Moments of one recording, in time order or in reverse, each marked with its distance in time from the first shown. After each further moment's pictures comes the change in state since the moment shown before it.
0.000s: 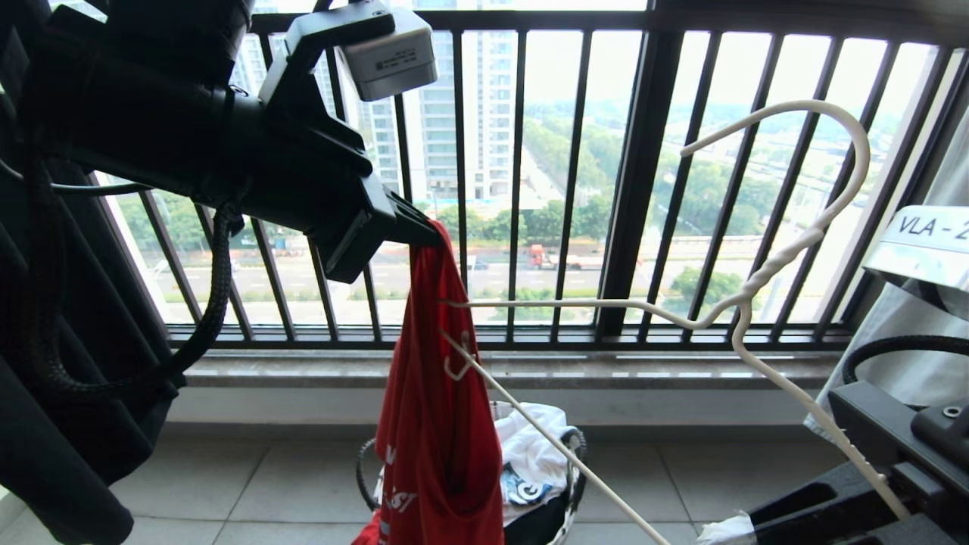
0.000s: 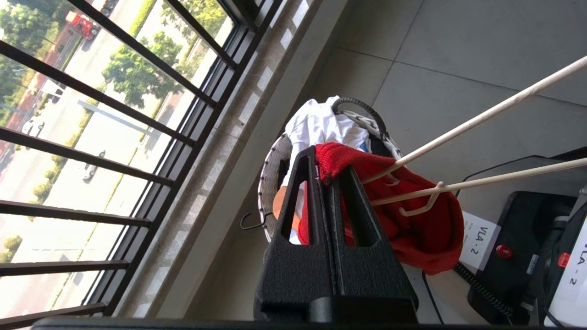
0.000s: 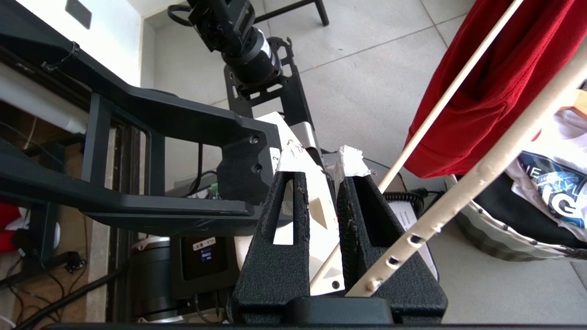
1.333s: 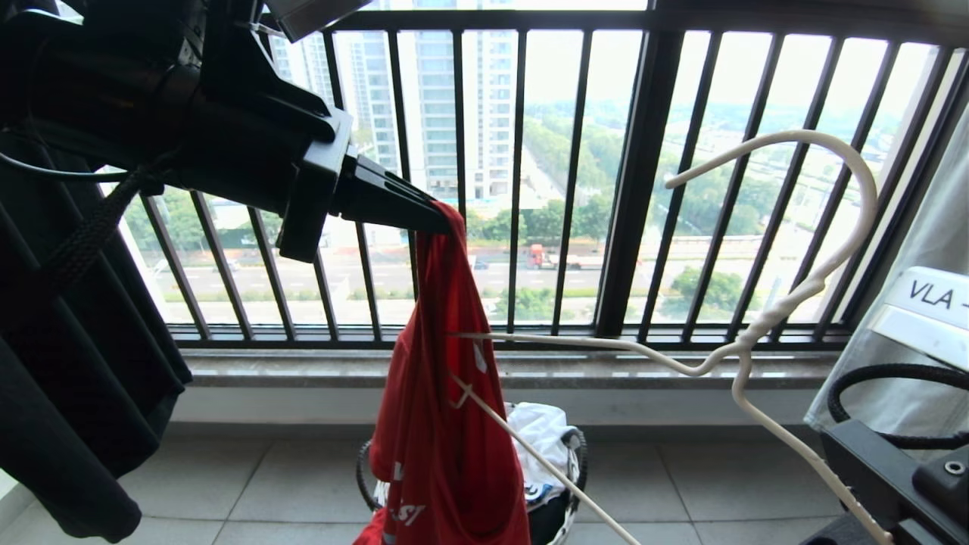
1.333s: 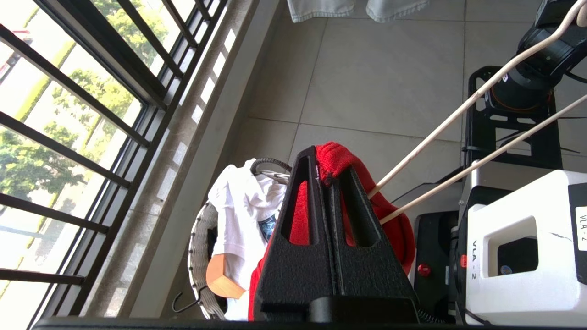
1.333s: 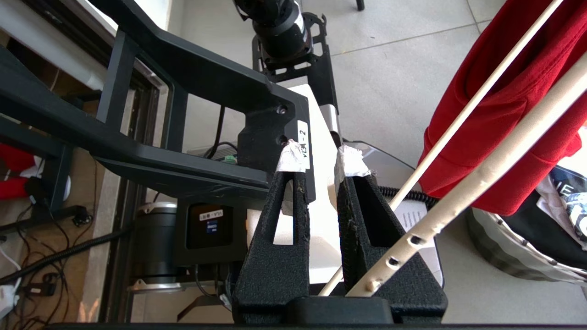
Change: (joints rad) left arm 0.108 0.011 -0.056 0.057 -0.473 0.027; right arm 0.000 -0.002 0.058 0.005 0.101 -0.116
